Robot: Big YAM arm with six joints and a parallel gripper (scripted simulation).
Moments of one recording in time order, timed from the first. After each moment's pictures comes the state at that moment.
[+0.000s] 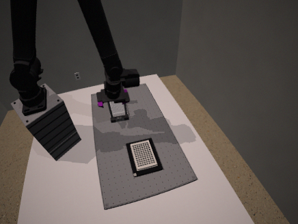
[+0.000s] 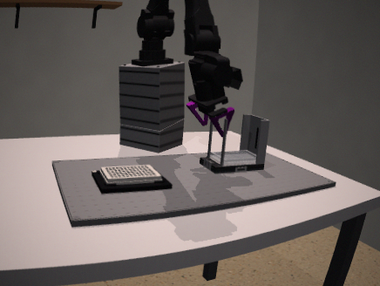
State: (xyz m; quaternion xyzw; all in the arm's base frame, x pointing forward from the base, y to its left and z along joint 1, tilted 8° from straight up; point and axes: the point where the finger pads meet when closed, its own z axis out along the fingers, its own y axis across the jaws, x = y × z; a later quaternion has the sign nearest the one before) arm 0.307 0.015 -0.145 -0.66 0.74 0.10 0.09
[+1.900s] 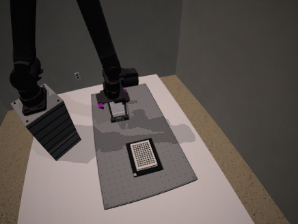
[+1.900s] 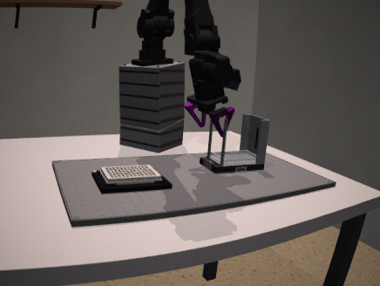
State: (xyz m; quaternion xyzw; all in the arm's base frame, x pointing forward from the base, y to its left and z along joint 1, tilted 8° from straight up) arm 0.307 0.011 -0.146 -0.68 0.72 0.07 0.08
